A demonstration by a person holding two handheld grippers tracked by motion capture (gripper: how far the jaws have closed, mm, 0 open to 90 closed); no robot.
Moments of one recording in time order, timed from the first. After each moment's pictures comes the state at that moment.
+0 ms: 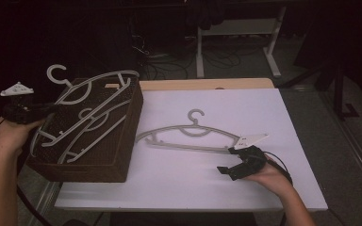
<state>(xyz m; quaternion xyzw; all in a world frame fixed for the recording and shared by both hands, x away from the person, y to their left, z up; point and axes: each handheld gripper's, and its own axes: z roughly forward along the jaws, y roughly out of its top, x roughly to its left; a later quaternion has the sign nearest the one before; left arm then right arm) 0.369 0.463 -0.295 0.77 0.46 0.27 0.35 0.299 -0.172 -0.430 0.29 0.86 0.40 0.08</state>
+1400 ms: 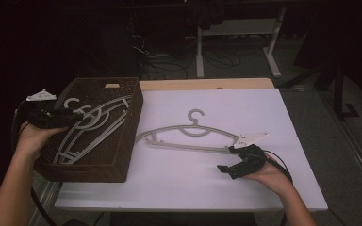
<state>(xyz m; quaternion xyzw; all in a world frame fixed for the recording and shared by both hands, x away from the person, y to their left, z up) 0.380 0.419 -0.323 0.79 0.44 0.21 0.38 0.301 -0.172 -0.427 0.29 0.86 0.40 0.09</state>
